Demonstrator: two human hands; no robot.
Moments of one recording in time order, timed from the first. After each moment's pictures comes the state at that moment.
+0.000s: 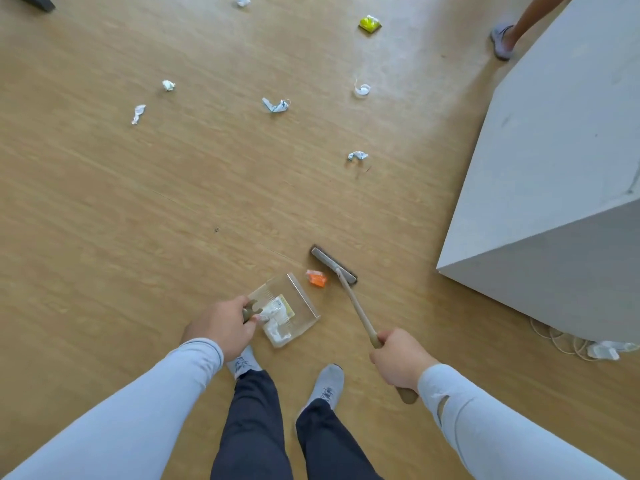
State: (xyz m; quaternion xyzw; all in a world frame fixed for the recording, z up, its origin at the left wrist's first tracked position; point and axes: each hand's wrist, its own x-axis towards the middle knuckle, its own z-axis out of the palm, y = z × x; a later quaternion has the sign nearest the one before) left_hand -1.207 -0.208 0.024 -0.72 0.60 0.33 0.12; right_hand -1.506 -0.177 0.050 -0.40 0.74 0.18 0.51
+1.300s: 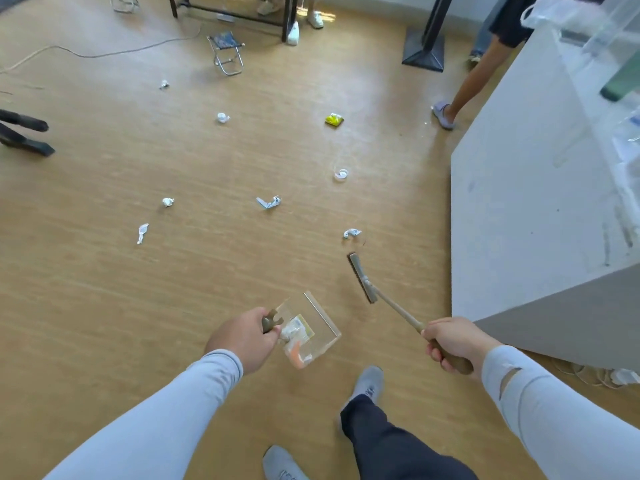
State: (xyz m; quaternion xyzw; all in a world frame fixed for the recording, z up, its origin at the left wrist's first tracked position) left_hand -1.113 -0.432 0.136 -0.67 0.66 0.33 0.04; right_hand -1.468 -0.365 0.170 -0.16 0.82 -0.12 0.53
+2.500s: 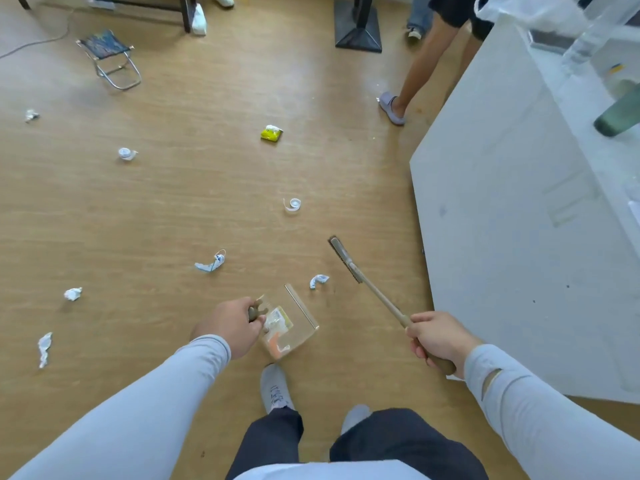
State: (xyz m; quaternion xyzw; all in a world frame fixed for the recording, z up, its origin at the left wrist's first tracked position) left_hand -1.274 -0.895 0.100 -0.59 0.73 0.32 0.13; right_hand -1.588 -0.735 0.152 -0.11 0.84 -0.15 0.51
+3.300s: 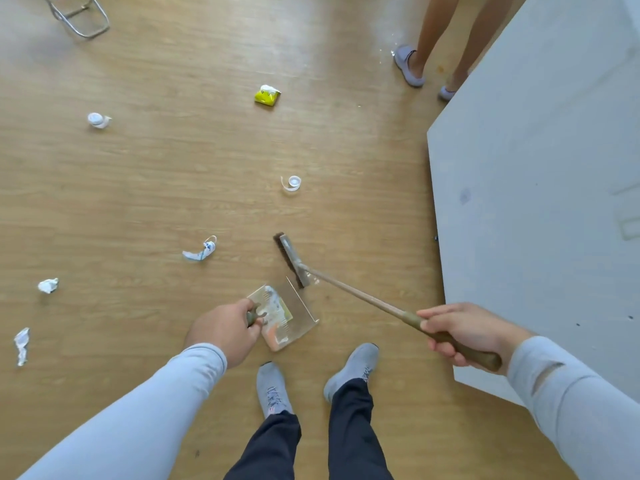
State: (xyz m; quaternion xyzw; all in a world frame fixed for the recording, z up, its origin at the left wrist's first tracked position) left_hand -1.319 -0.976 0.017 -0.57 0.74 0.30 0.19; right_hand -1.666 -0.834 0.104 -0.06 0.77 -0.14 0.61
